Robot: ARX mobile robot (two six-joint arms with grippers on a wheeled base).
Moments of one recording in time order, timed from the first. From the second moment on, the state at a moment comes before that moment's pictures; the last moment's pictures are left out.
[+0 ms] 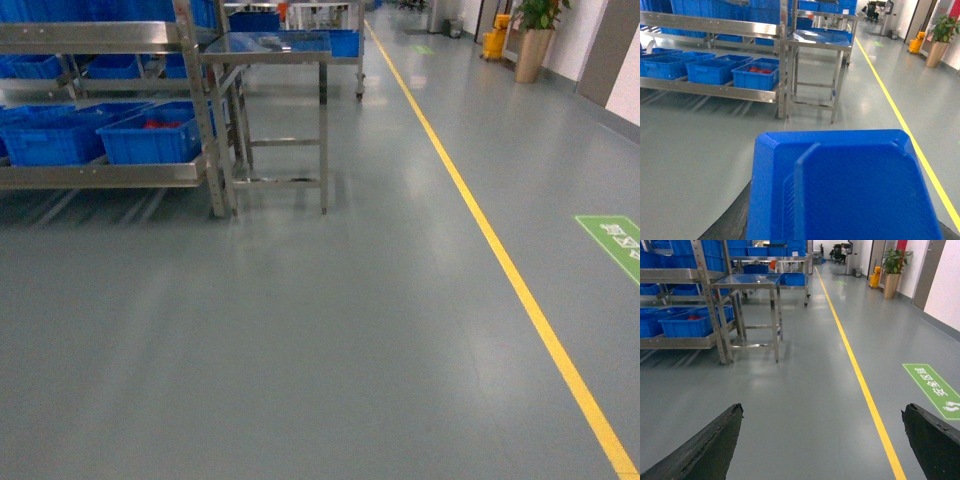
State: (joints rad) left arm -0.56 0.30 0.28 -0.03 -0.67 -0.11; right arm 0.00 0.00 0.01 0.00 0.00 0.00
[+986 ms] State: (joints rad) left arm -0.56 0.30 0.28 -0.03 -0.67 -0.11; right arm 0.00 0.00 0.01 -0.01 0.00 0.00
